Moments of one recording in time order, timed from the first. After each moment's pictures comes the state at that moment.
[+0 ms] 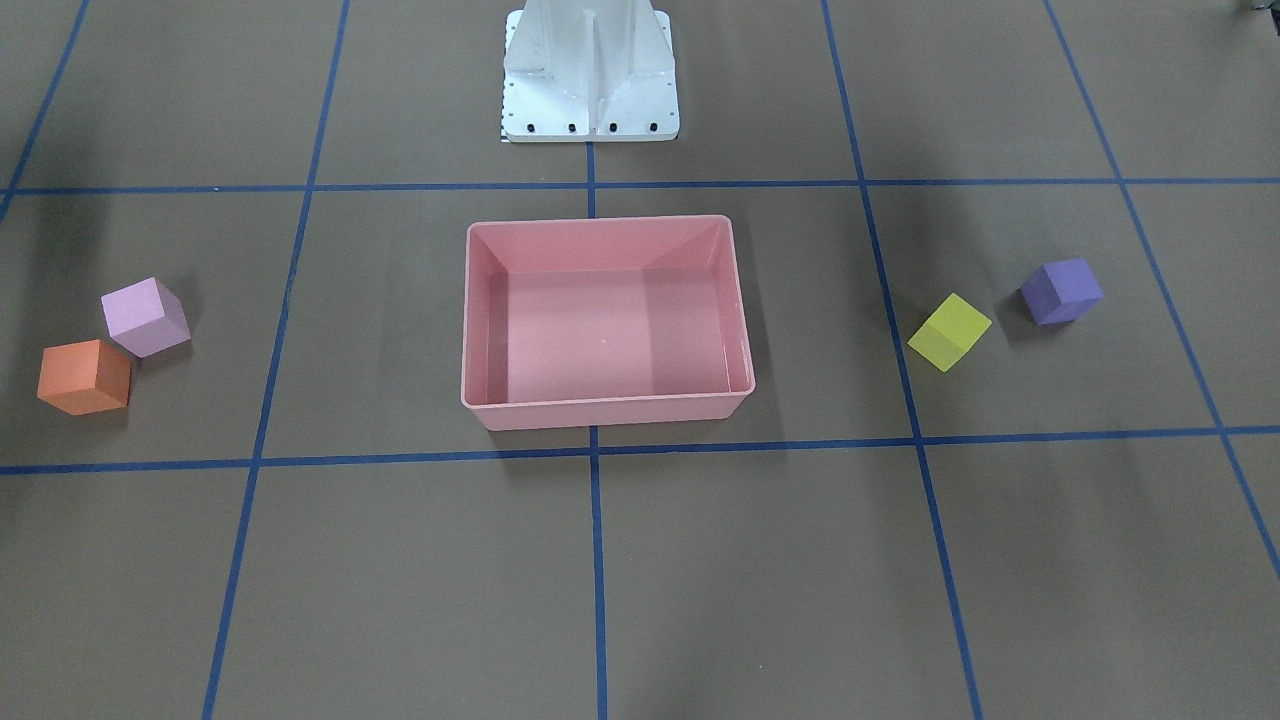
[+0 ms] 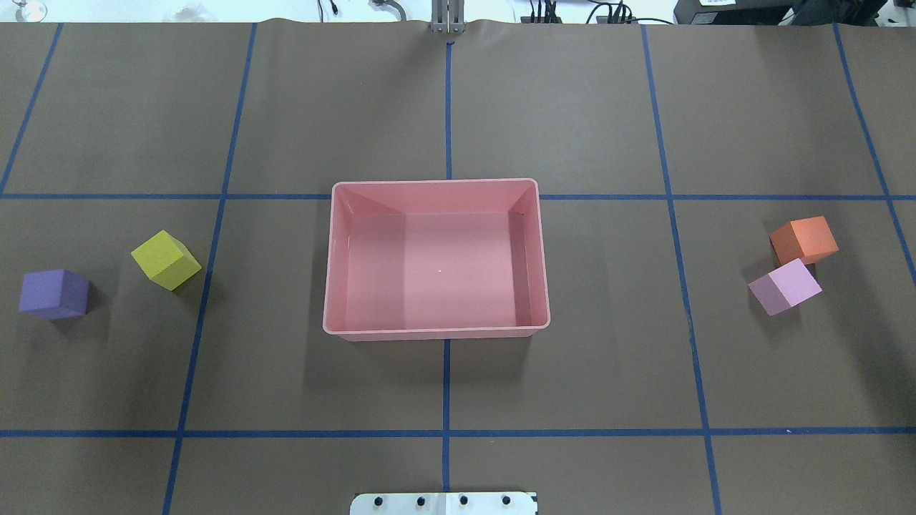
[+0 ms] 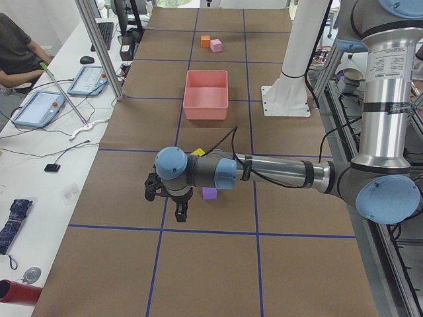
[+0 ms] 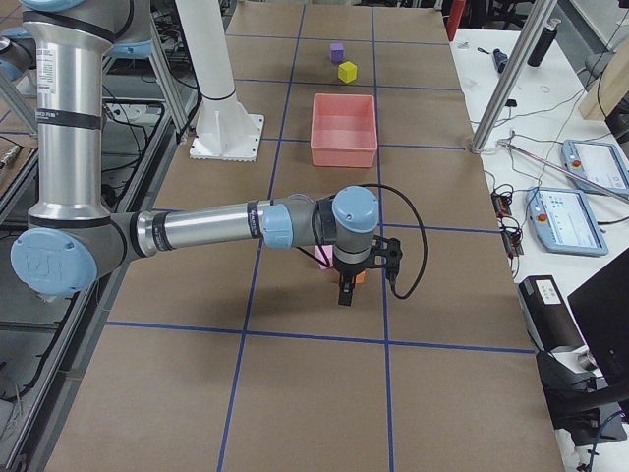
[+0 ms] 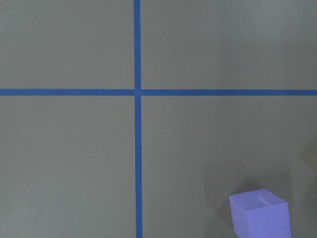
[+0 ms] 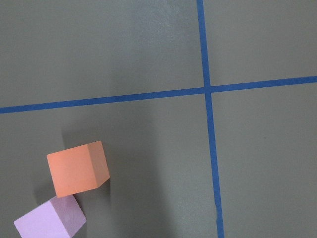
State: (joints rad) left arm -1.54 -1.55 -1.68 -1.54 -2.46 -0.05; right arm 1.51 -1.65 1.82 -1.62 2.39 0.23
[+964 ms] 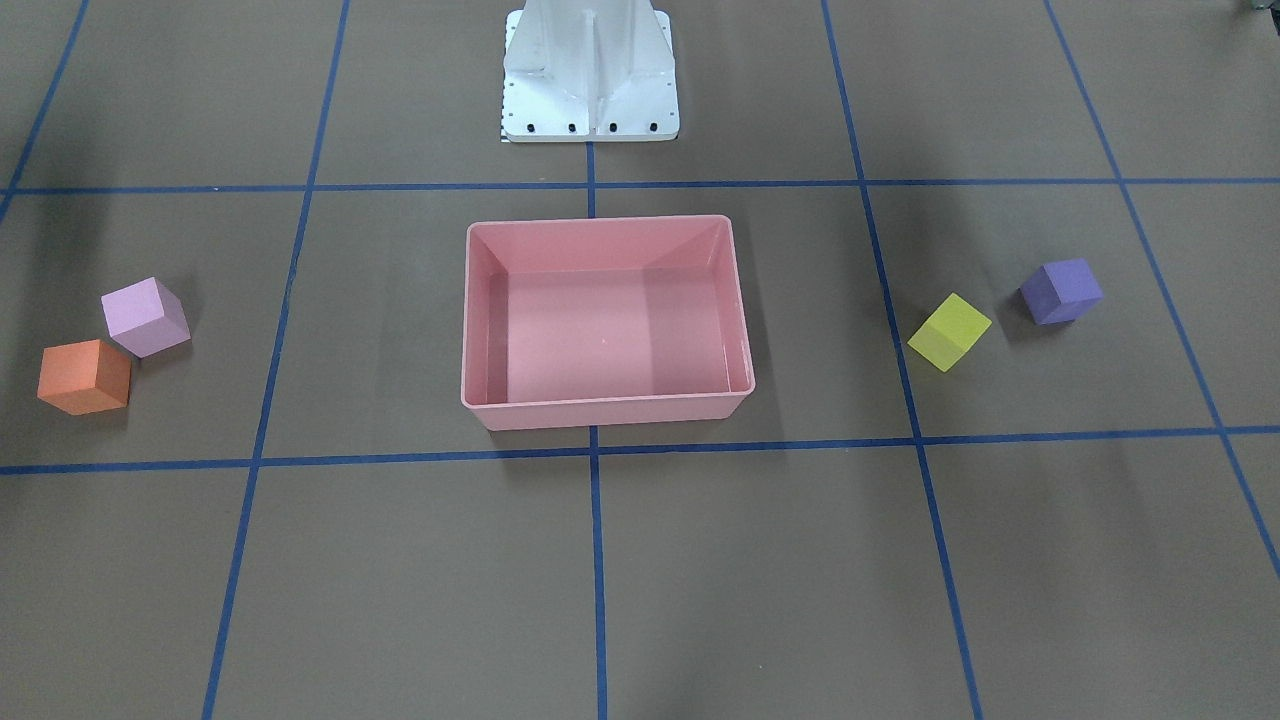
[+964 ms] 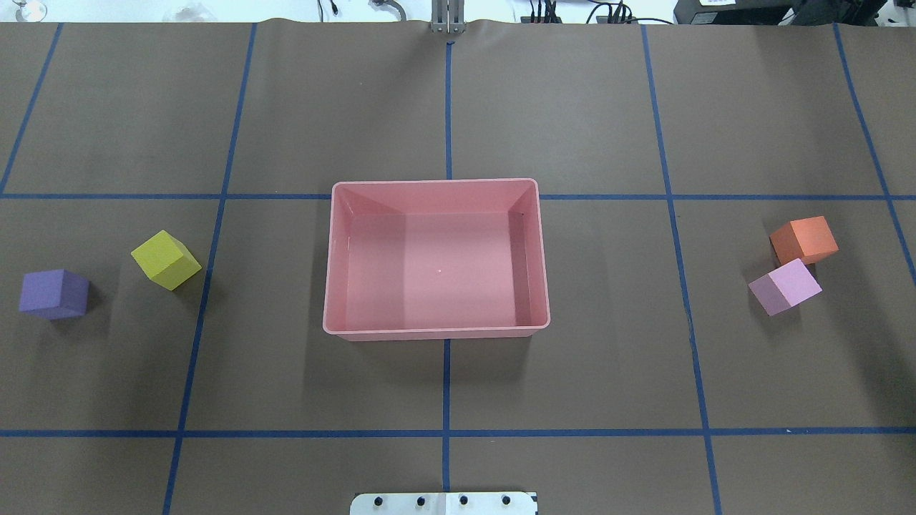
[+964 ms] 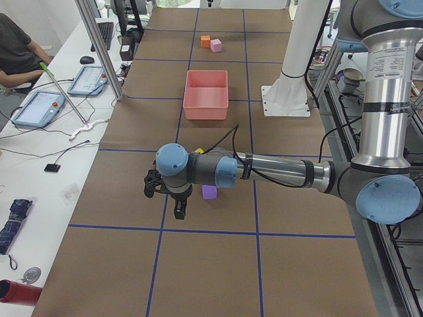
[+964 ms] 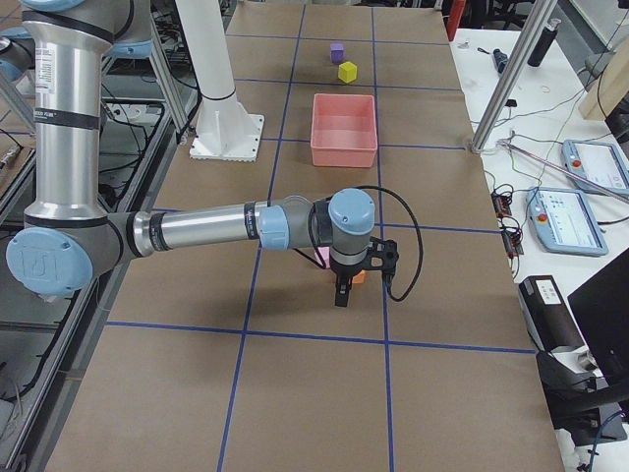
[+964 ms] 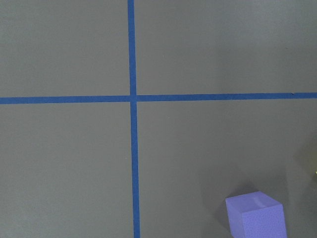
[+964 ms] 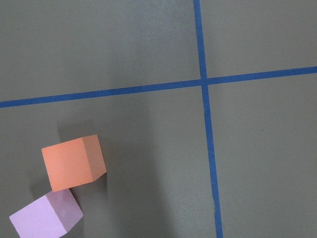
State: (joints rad) left arm -1.54 -1.55 -1.69 -1.55 -2.46 -0.05; right arm 1.51 -1.66 1.82 -1.61 2.40 0.24
